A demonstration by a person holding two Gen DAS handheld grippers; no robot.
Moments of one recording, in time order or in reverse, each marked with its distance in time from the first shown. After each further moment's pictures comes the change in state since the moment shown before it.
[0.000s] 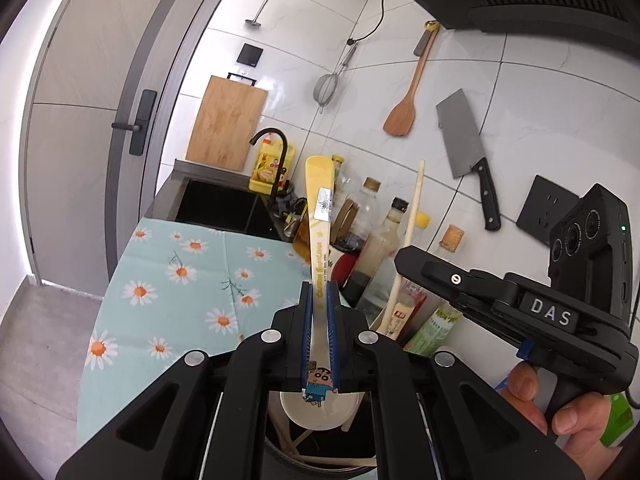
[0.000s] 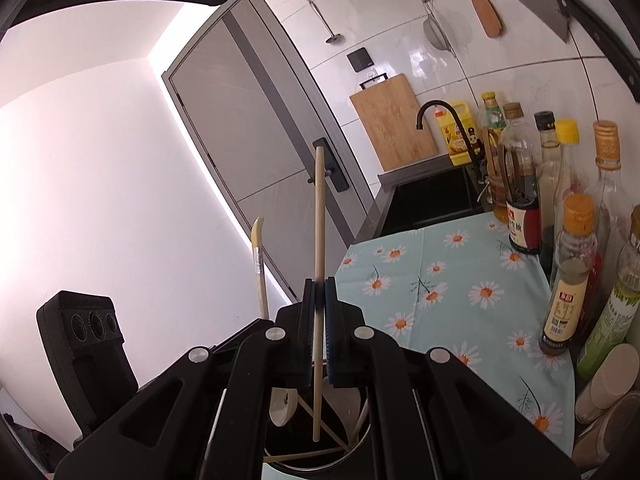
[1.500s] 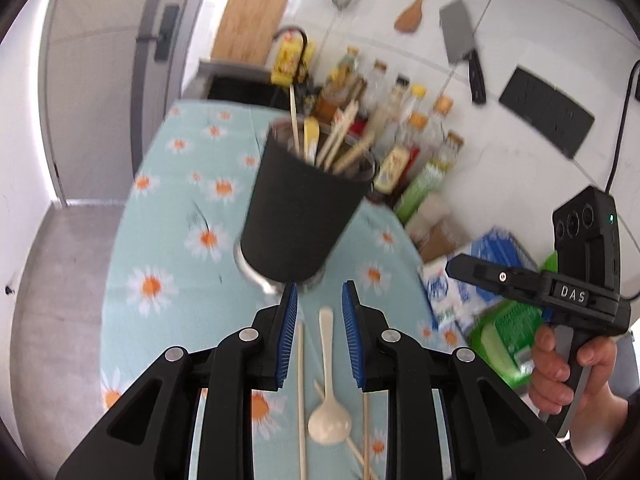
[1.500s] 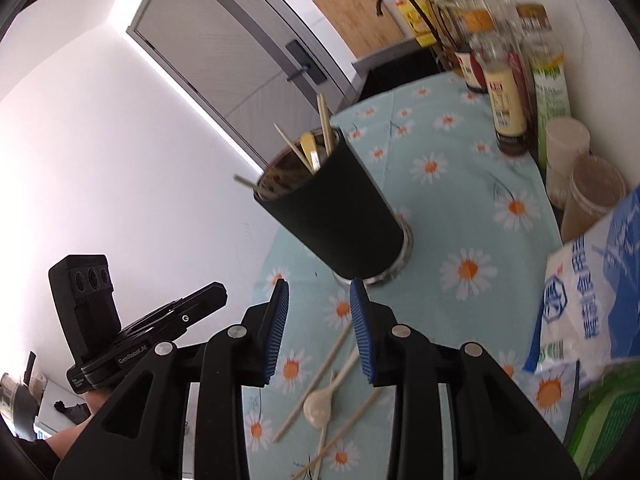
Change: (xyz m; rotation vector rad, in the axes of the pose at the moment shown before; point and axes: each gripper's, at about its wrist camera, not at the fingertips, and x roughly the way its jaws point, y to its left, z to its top) left arm -0.099 -0.017 -0.102 -0.039 0.389 0.055; right arm -0.108 0.001 -0.130 0.177 0.377 -0.032
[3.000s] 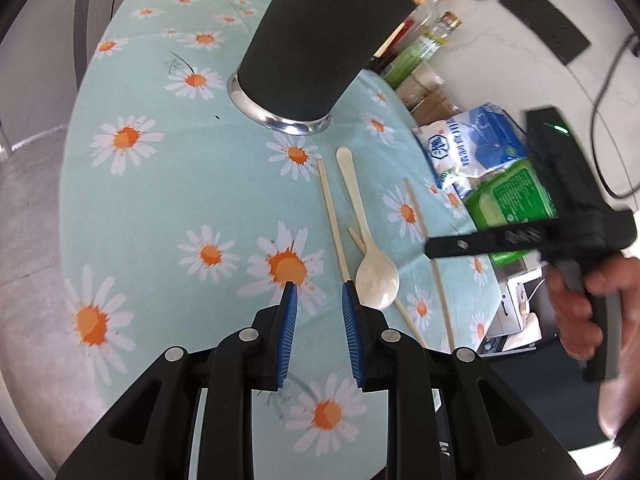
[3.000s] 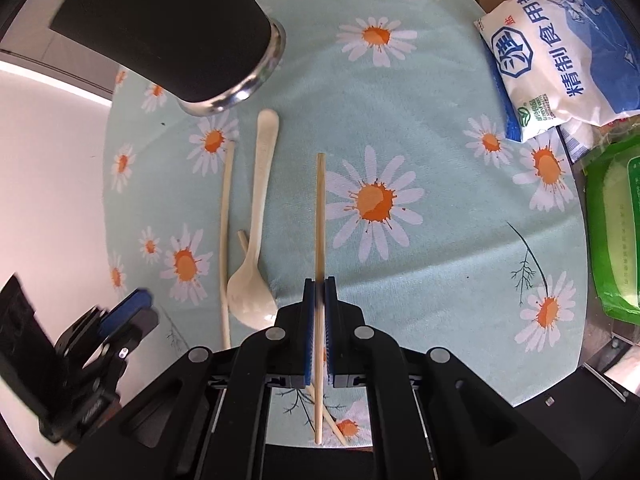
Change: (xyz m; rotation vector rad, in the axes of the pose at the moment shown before) left arm 0.036 0.068 -0.062 0.025 0.397 -0.197; right arm 0.088 0.015 -0.078 0.356 0.443 -0.474
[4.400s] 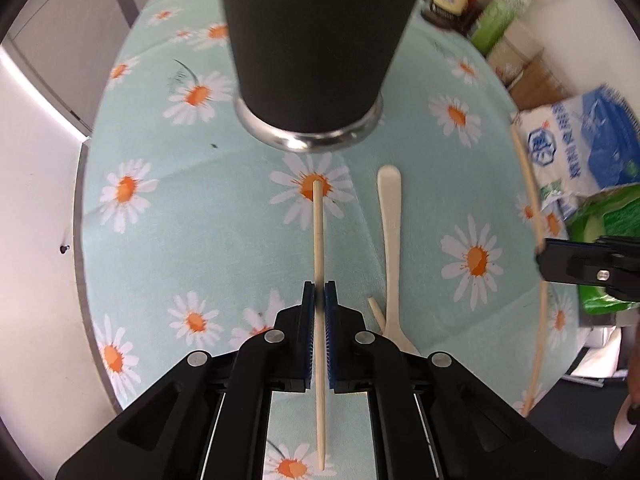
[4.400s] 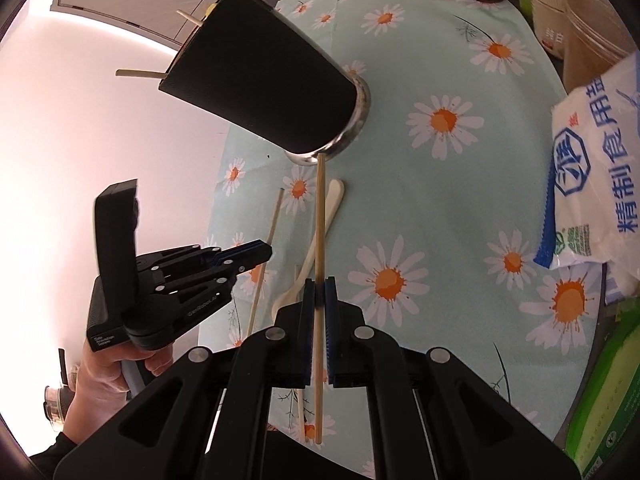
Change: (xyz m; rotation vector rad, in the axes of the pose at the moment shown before) left arm 0.048 -0.043 0.068 -0.053 0.154 0.453; right arm -0.038 -0.049 0.054 -0.292 -0.020 0.431
